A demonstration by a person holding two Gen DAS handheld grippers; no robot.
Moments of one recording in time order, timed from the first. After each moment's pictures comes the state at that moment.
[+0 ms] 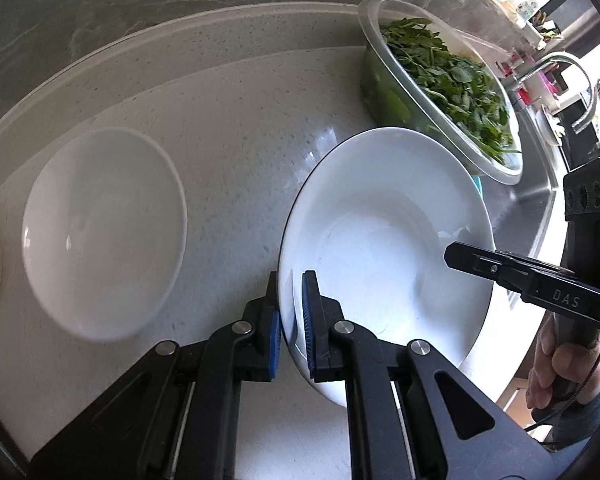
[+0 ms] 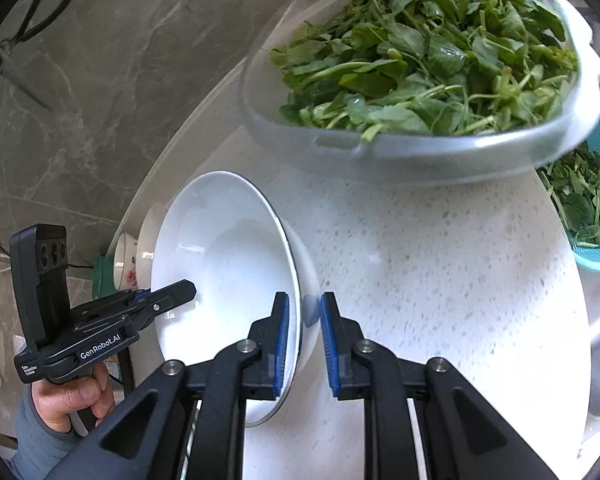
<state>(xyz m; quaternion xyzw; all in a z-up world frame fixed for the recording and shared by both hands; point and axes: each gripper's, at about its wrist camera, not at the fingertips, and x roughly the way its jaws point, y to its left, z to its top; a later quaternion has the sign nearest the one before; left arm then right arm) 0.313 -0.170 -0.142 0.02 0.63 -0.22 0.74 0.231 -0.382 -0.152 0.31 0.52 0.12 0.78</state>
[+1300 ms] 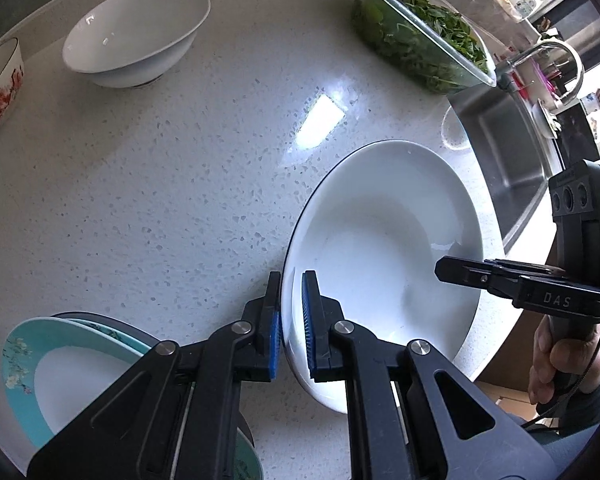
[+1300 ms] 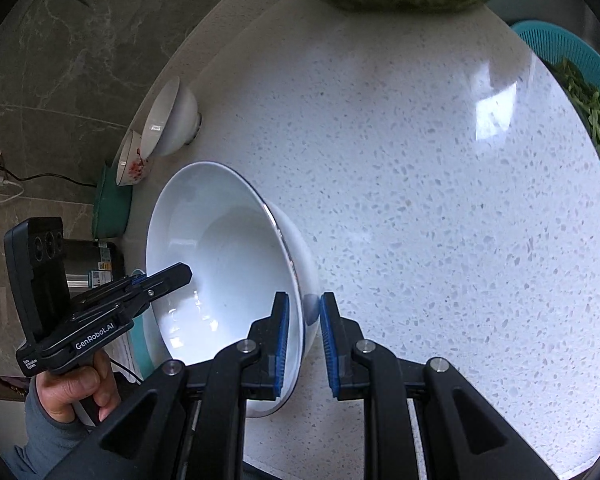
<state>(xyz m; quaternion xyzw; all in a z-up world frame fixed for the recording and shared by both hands) 0.139 -0.131 -0.147 -0.03 0.65 -0.19 0.74 0.138 -0.340 -0.183 0.29 0.58 0.17 0.74</state>
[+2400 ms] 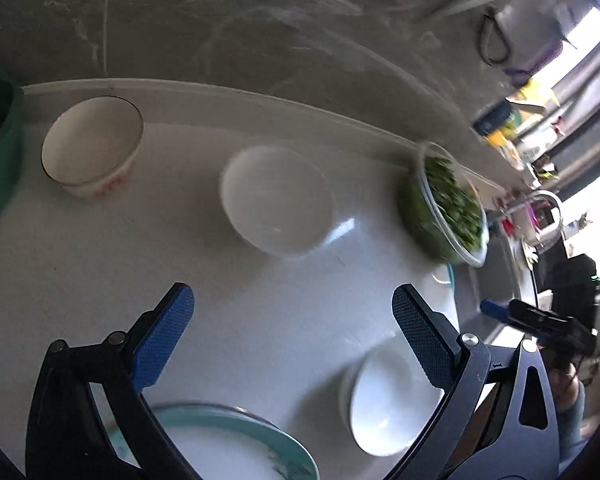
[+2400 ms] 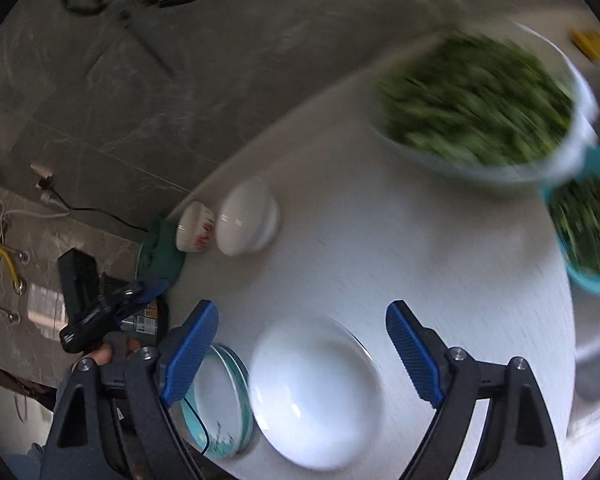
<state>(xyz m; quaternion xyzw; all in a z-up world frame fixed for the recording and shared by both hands) 0.234 -0.008 -0.069 -0.17 0.53 -0.13 0.82 0.196 -0.347 -0.071 0.27 0.48 0.21 0.81</state>
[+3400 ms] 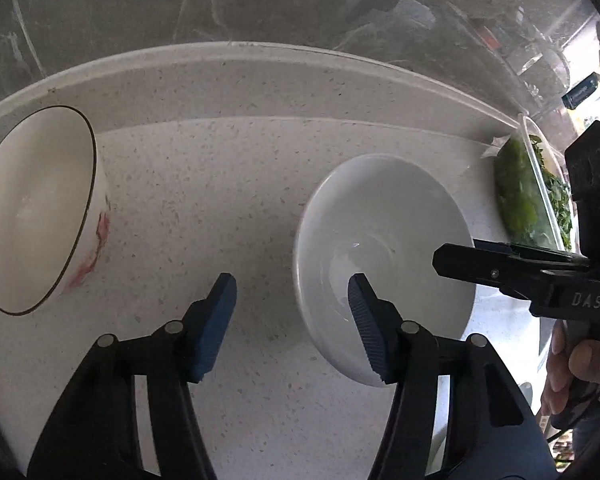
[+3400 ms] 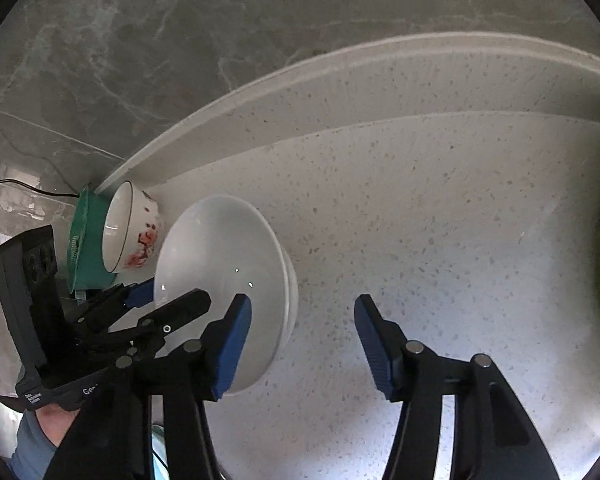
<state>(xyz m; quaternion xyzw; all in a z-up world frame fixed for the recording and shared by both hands) 0.363 0.001 -0.187 -0.08 0.60 -0.10 0.79 0.380 -0.203 -0.145 0.16 0.58 0.21 0.77</state>
